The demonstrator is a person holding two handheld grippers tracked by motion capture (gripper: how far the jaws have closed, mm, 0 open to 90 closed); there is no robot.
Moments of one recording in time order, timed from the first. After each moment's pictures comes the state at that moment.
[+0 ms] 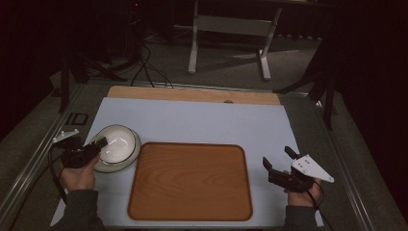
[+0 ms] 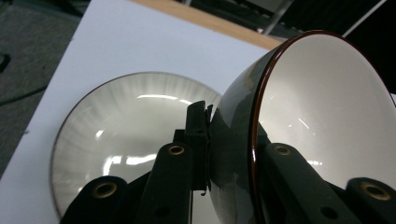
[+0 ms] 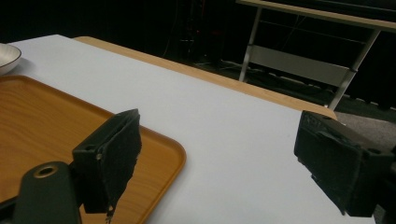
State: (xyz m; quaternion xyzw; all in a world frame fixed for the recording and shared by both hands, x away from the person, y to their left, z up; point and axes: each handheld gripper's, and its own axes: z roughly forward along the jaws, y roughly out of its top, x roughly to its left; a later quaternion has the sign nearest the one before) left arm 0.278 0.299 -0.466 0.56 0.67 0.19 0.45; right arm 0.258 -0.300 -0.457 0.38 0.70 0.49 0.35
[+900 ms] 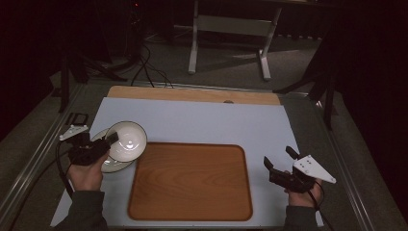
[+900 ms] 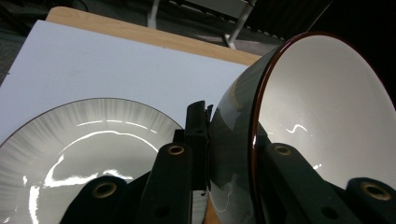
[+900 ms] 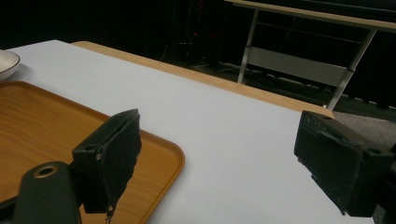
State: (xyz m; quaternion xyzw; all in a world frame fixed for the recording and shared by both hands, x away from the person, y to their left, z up) left arm 0.274 0.270 -0.439 0.59 0.62 0.19 0.49; right arm 0.257 -0.302 -0.456 0.39 0.69 0.49 0.35
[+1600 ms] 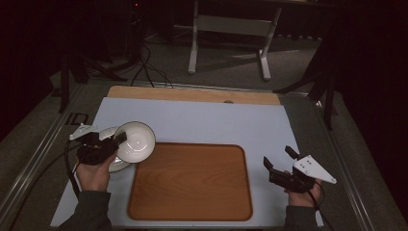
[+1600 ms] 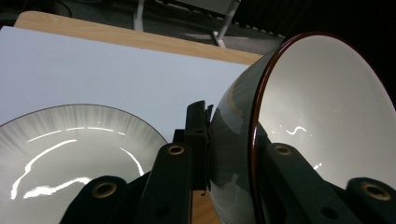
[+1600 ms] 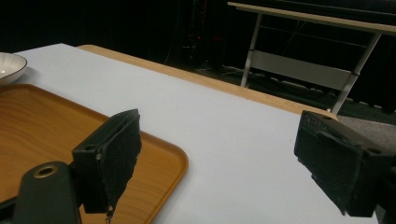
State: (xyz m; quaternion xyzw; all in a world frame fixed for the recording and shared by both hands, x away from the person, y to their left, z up) left arm 0.275 0.248 -0.433 0.61 0.59 0.19 0.49; right arm 0.257 -0.302 -0.455 0.38 0.69 0.50 0.35
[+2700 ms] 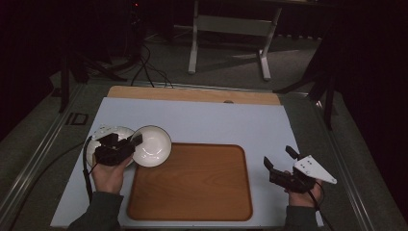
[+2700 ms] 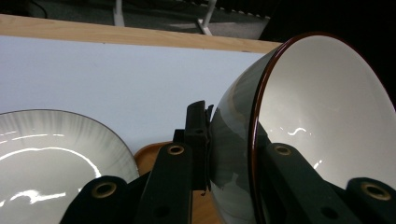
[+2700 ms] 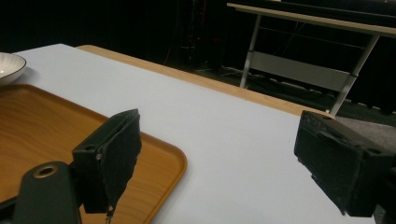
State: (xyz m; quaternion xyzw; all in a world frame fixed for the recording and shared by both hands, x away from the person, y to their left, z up) left arm 0.277 0.207 -0.431 0.65 0.56 0.18 0.48; right arm 0.256 -0.302 -0.455 0.38 0.69 0.50 0.35
